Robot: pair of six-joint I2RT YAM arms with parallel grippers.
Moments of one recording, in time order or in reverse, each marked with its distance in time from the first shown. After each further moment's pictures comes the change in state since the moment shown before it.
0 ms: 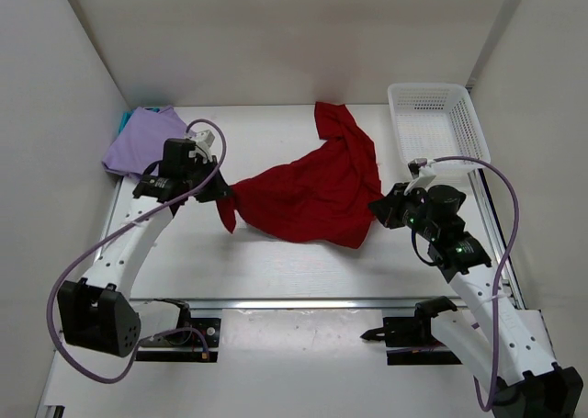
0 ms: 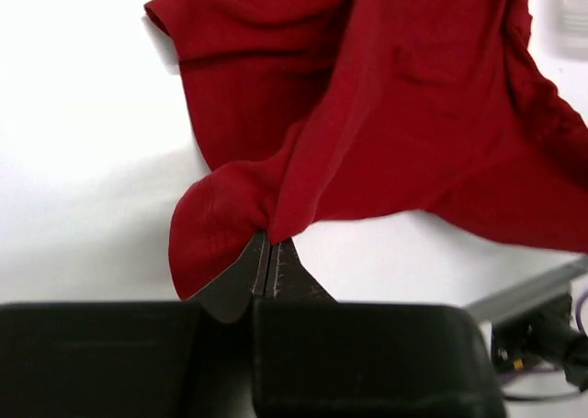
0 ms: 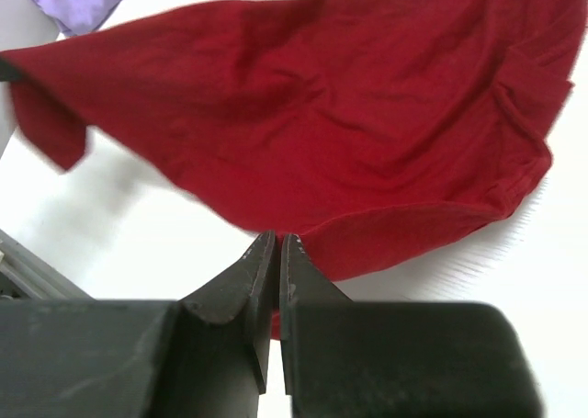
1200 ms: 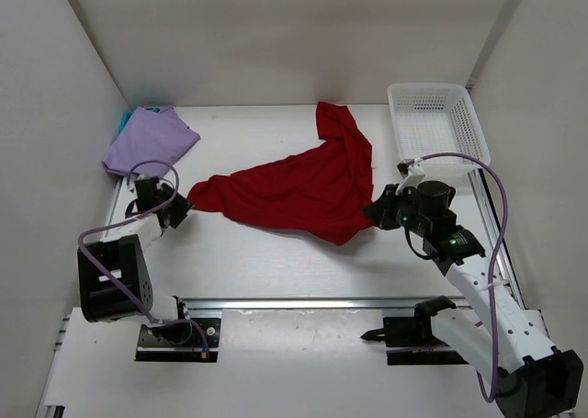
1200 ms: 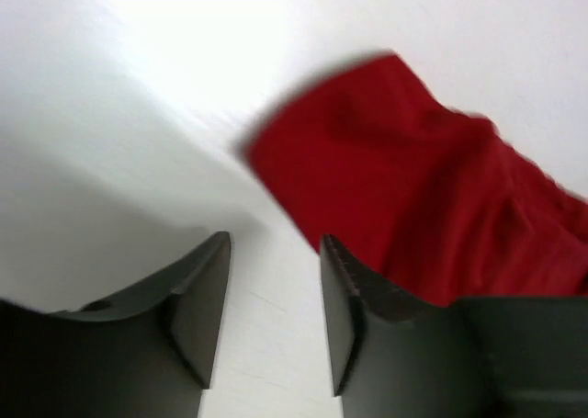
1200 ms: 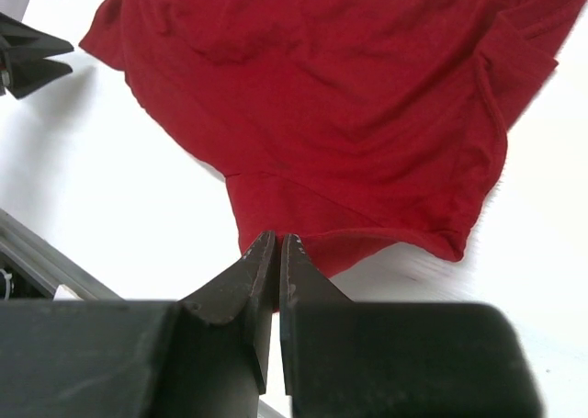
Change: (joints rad) left arm 0.408 0.167 -0.420 0.545 -0.120 -0.345; right arm 0.040 0.078 0.025 -0.047 0.005 -0.020
